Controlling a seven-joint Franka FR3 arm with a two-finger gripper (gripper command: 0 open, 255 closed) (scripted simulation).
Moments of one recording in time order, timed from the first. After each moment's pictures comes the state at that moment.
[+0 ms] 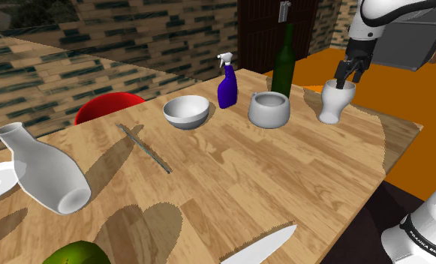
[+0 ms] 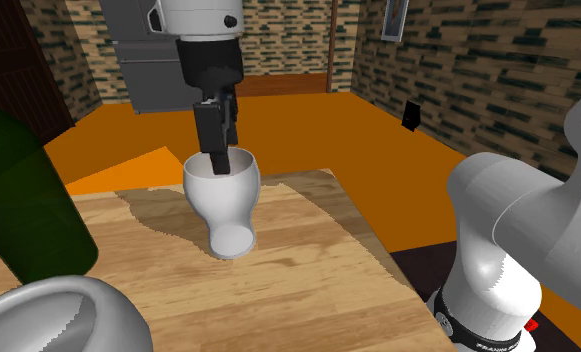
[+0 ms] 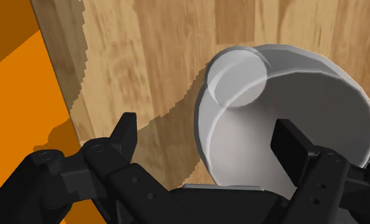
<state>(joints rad) -0.08 -0.43 -0.28 -2.23 -0.15 1.80 -0.15</state>
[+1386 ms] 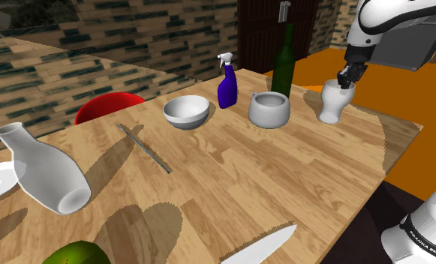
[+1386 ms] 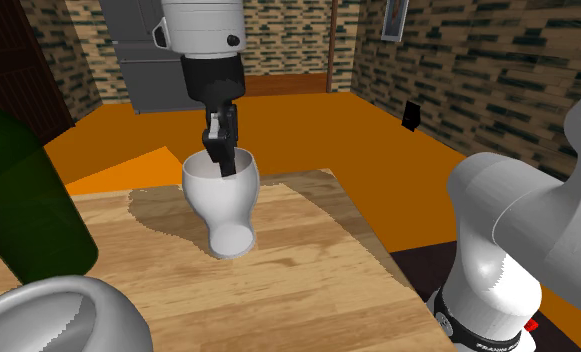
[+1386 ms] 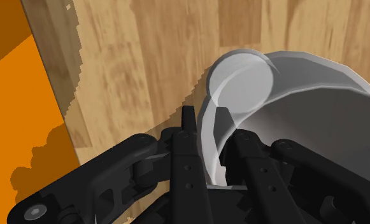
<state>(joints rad) -0.09 -0.43 -0.29 -2.27 -0.16 1.85 -0.15</state>
